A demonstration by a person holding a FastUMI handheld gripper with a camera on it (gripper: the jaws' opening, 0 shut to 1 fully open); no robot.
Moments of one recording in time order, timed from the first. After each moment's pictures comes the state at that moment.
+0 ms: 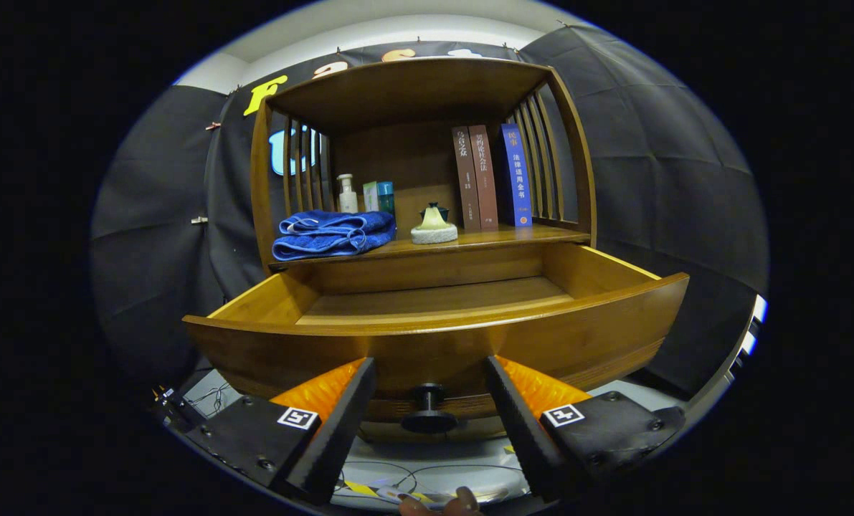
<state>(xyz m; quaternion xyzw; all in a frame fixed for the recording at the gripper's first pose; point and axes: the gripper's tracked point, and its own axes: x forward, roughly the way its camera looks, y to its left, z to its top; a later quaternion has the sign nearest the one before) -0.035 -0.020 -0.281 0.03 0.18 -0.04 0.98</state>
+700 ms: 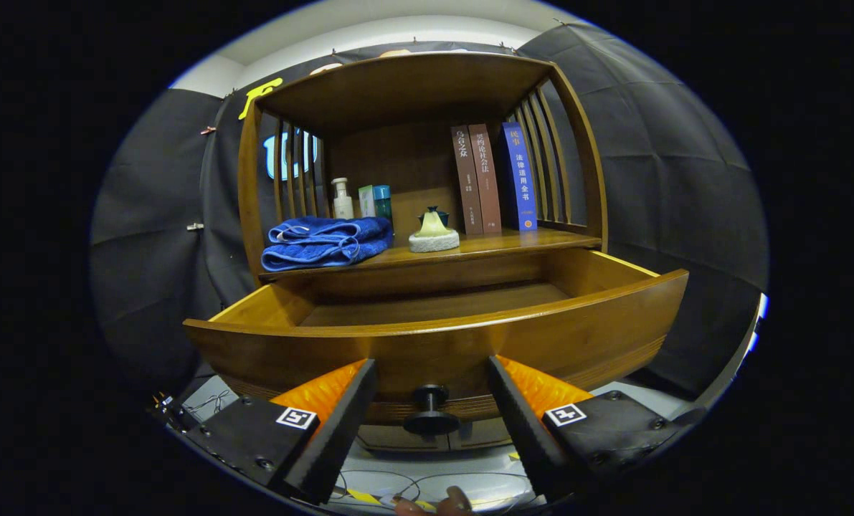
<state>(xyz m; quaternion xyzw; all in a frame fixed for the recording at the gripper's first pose) 0.013 -0.023 -0.281 0.04 0.16 -0.04 0.99</state>
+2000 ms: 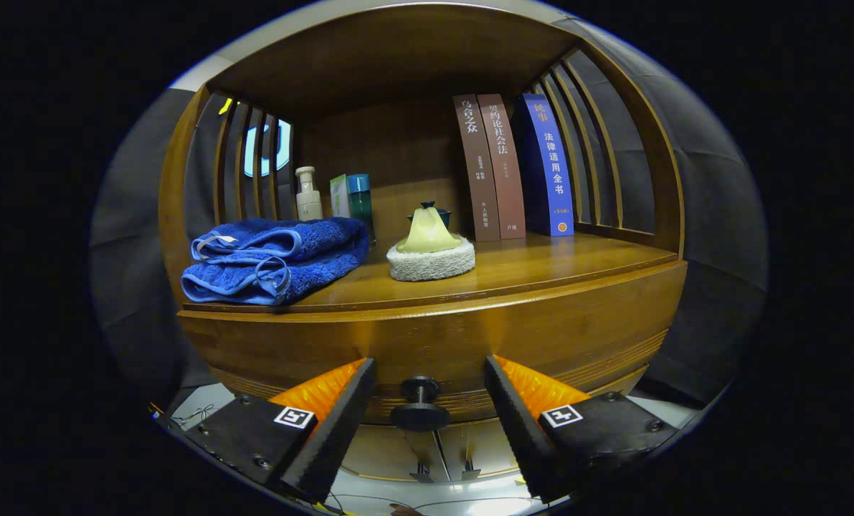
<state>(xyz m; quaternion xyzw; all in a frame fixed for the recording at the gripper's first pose) 0.141 -0.035 -0.313 0.04 0.17 -0.05 0.98</state>
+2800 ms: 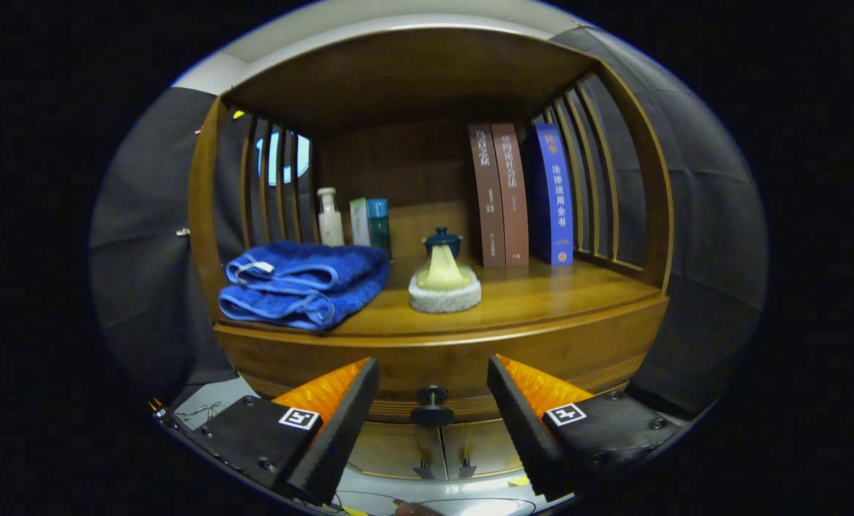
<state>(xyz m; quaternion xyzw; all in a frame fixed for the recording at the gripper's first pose) 0.115 -0.022 -0.232 0.03 0.14 -0.03 0.99</state>
